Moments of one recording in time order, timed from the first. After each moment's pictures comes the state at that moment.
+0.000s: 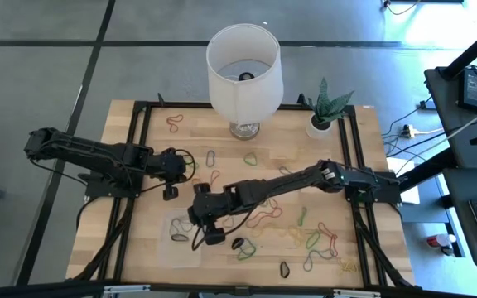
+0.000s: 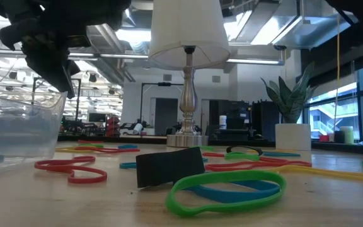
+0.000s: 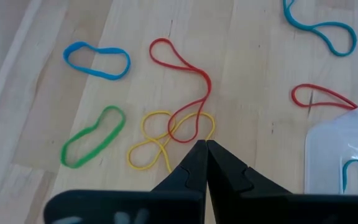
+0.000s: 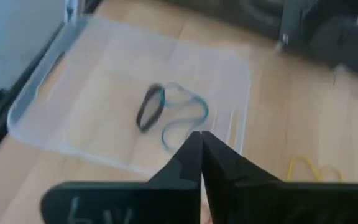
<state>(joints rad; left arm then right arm) -0.07 0.92 0.58 -0.64 -0.11 -0.28 0.26 2.39 2.27 -0.63 0.06 -0.11</state>
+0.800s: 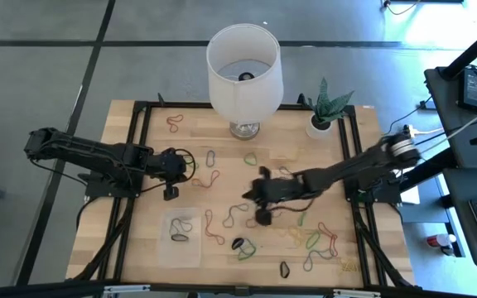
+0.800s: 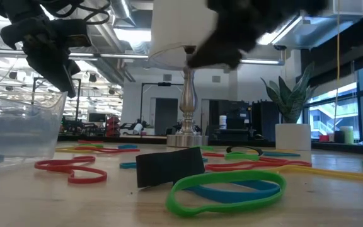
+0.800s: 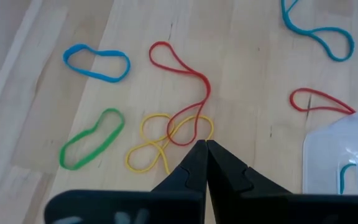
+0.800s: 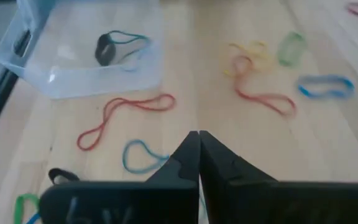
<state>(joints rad) -0.07 0.92 0.58 -0.63 -0.11 -0.28 0.27 1.62 0.95 0.07 0.24 0.26</state>
